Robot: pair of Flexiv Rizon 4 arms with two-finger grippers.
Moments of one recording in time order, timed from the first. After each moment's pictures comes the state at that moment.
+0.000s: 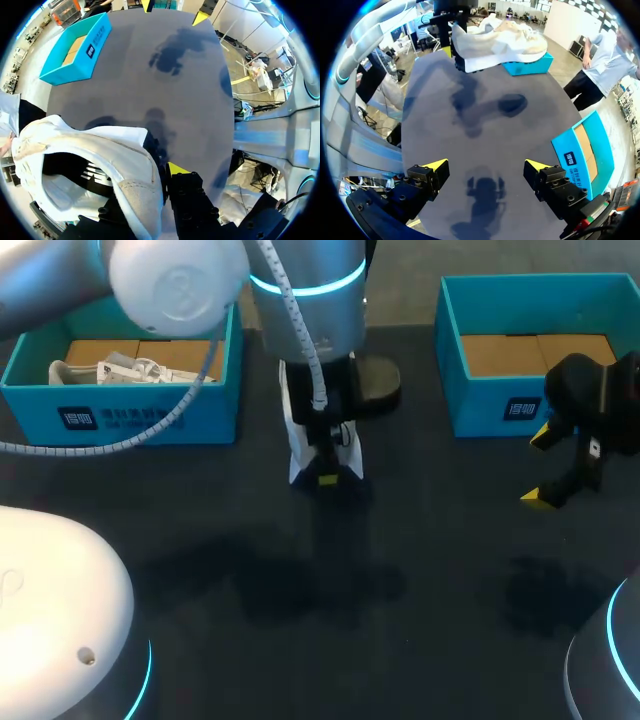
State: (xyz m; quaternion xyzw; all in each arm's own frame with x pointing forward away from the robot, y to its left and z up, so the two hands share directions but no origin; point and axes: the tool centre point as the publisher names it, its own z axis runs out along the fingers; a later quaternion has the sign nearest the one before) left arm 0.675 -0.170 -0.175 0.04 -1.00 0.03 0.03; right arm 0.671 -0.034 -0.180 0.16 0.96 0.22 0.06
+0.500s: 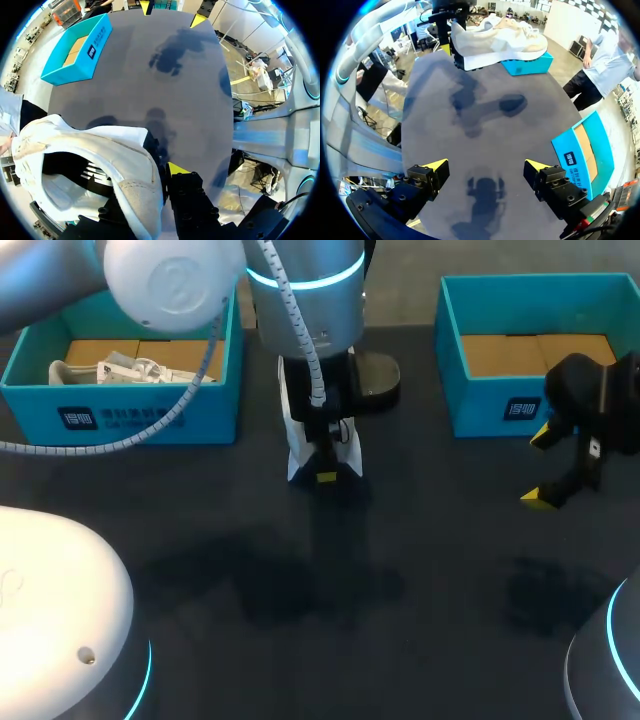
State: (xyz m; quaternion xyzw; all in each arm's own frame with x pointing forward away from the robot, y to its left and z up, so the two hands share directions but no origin) left arm 0.675 -0.169 -0.172 0.04 -1.00 0.03 0.03; right arm 0.671 -0.034 -0.180 0.16 0.96 0.22 0.06
